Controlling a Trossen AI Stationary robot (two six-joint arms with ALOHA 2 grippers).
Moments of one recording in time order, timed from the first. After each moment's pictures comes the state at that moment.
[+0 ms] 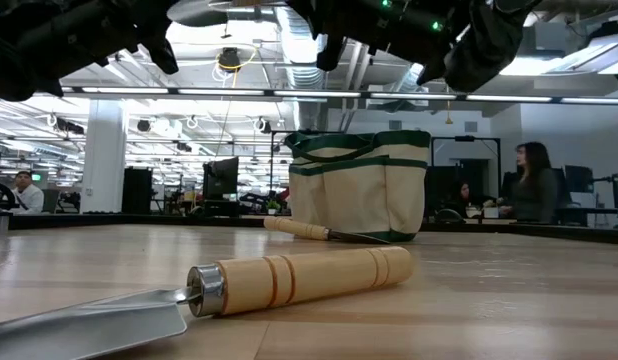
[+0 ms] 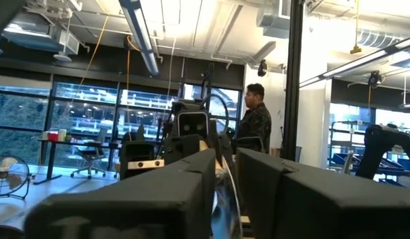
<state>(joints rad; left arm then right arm) 0.05 0.98 0.08 1.37 0.09 -0.16 0.06 1.86 0.91 1.36 0.05 0.16</state>
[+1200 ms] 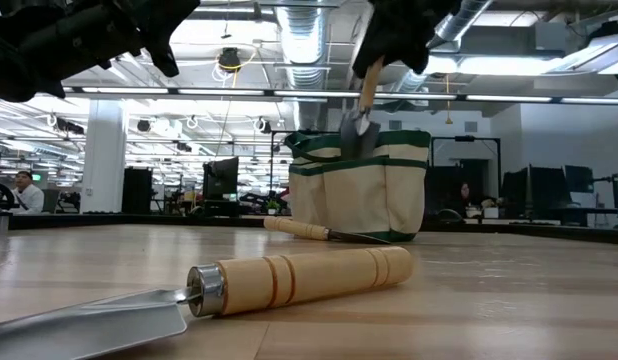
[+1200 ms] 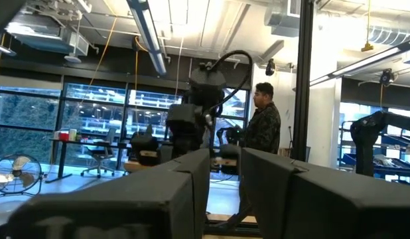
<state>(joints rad) 0.08 0.98 0.08 1.37 0.09 -0.16 0.04 1.43 1.18 -0.50 0.25 0.26</state>
